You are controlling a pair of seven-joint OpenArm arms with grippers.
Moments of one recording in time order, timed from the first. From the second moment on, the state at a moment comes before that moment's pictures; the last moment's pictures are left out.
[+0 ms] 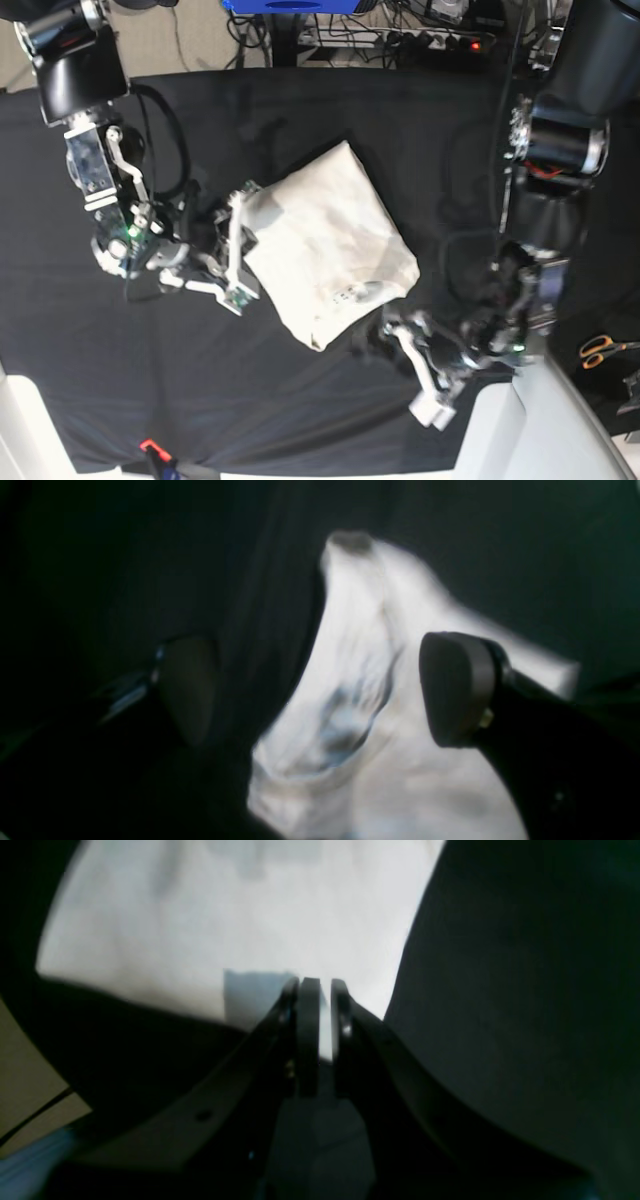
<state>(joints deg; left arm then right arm) -31.5 -16.7 13.0 52.8 -34.5 -36.5 41.1 7.3 9.4 -16.7 84.0 15.2 32.7 -55.8</state>
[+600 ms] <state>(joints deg) 5.1 -16.5 13.6 90.3 -33.3 -20.2 38.2 -0.7 10.3 -2.7 85.3 15.9 33.3 -53.6</state>
